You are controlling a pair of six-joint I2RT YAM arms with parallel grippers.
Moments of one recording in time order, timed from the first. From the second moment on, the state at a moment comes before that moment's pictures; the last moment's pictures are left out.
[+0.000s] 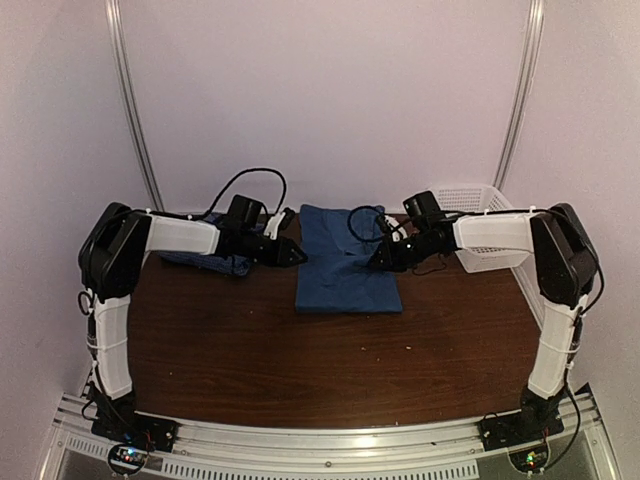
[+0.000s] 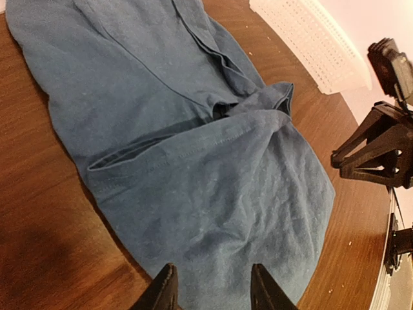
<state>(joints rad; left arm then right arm) -0.50 2.10 1.42 -0.03 0.55 -0.27 0.45 1.93 1.35 -0.27 -0.47 0.32</state>
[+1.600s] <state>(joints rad) -0.47 2.03 1.47 -0.16 0.44 -0.24 0.34 1.83 1.35 -0.28 -0.48 0.34</state>
